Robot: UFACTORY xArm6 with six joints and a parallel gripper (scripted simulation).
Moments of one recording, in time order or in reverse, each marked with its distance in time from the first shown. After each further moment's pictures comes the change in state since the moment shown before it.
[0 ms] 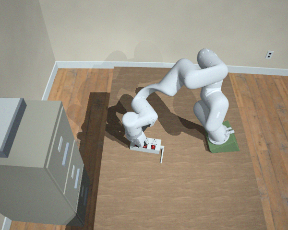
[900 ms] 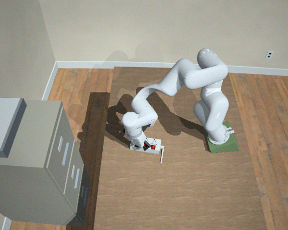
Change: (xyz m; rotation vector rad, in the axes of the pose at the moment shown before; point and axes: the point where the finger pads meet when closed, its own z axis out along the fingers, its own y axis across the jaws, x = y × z) arm 0.000 0.000 0.000 0.000 0.000 0.000
